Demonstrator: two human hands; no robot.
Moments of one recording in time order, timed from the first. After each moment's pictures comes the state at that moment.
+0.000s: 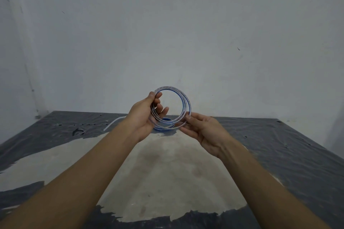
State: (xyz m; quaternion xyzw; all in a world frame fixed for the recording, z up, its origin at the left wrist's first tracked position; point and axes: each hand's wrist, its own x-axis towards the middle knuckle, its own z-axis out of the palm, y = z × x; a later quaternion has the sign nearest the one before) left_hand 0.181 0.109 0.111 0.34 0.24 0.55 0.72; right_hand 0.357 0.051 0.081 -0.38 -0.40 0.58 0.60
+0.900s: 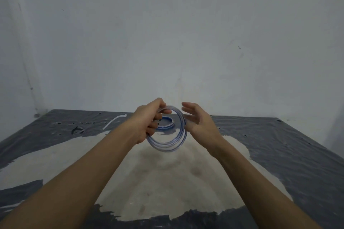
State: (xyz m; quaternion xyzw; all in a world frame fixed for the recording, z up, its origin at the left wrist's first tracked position) left_hand 0.180 0.090 0.115 0.52 0.47 0.41 0.58; right_hand 0.350 0.049 0.079 -0.53 -0.61 0.28 0.51
